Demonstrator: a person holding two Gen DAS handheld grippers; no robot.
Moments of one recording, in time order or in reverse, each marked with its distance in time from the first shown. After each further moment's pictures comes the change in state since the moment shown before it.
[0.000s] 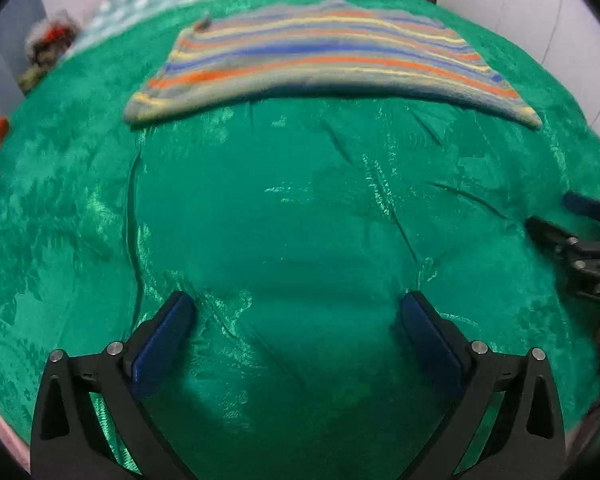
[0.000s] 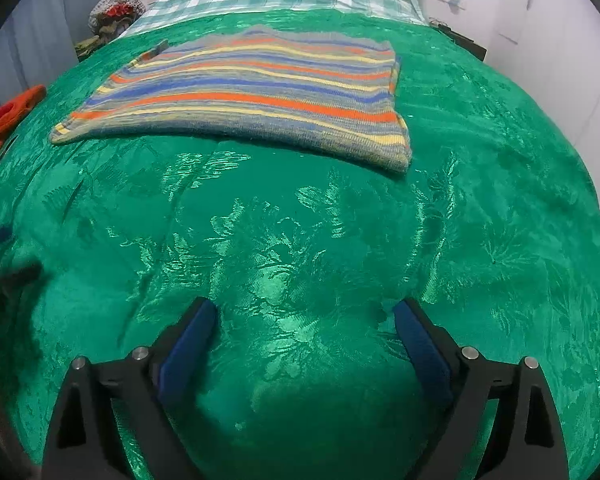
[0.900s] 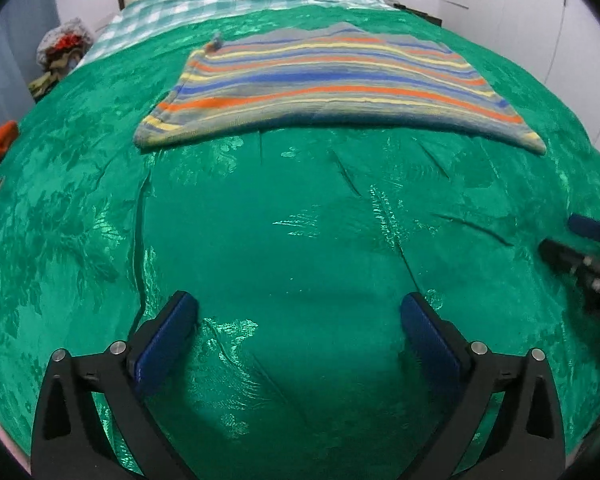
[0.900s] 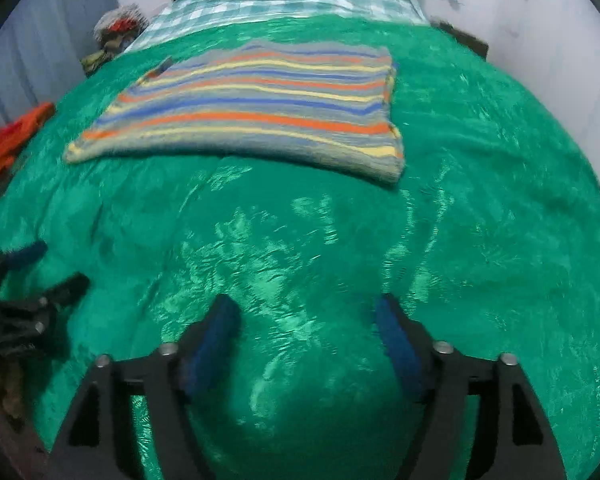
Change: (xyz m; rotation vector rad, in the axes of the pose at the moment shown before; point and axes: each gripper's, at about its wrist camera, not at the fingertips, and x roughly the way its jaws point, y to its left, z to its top) left arm -0.005 0.010 0.008 -0.041 -0.078 -0.008; right arm -0.012 -0.008 0.000 0.016 -0.025 0.050
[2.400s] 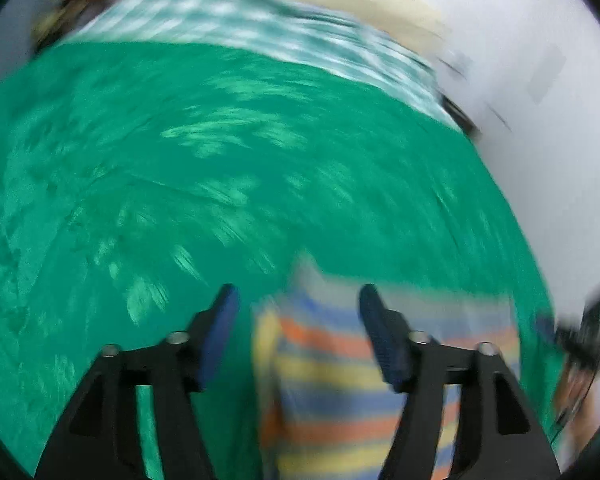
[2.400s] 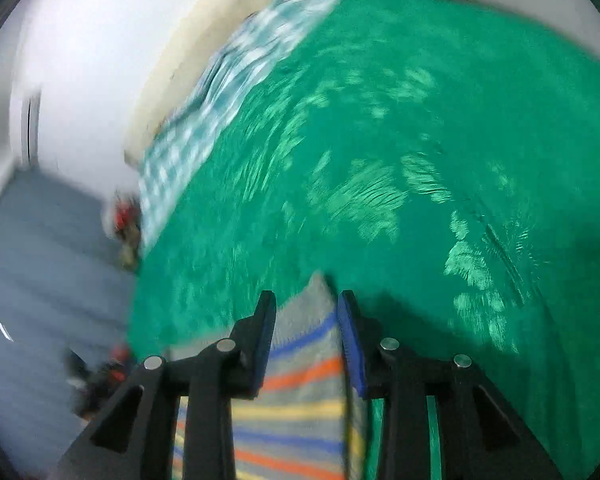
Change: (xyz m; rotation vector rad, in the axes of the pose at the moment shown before) left arm 0.067 0.138 0.276 -0.200 -0.082 -0.210; right arm 0.109 -0.197 0.256 0.609 -0.068 0.447
